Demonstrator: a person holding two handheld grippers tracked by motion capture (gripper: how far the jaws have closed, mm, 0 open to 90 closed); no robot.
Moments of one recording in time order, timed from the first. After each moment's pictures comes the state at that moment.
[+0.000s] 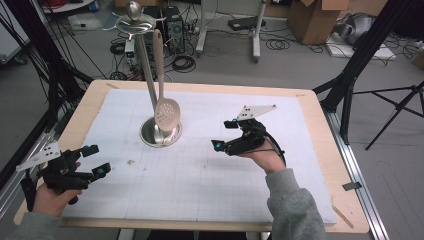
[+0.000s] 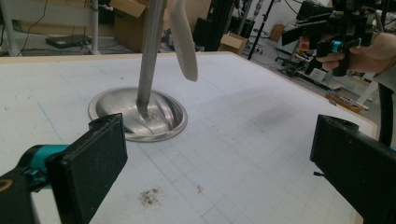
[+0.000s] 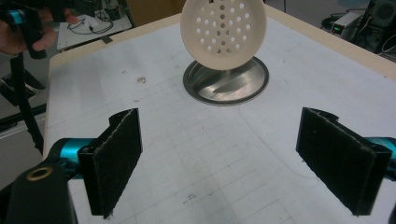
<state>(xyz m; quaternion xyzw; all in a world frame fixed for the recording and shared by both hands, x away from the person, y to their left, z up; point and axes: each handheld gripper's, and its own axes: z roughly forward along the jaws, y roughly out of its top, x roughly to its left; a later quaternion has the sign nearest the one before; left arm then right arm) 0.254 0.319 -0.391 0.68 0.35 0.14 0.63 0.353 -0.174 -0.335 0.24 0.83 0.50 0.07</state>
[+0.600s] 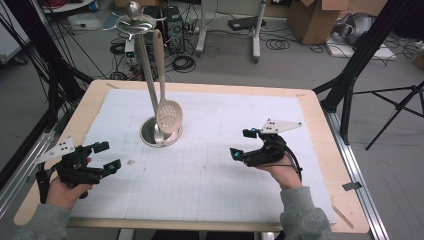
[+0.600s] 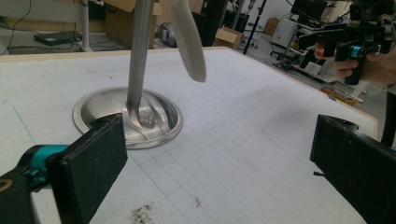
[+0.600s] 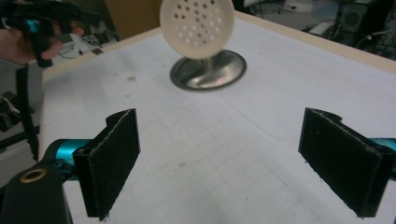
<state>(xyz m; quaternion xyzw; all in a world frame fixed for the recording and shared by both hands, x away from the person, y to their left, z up) 0.272 0.300 -0.397 0.69 0.35 0.12 0.63 0.326 -0.225 -0.357 0.28 0.80 0.53 0.09</state>
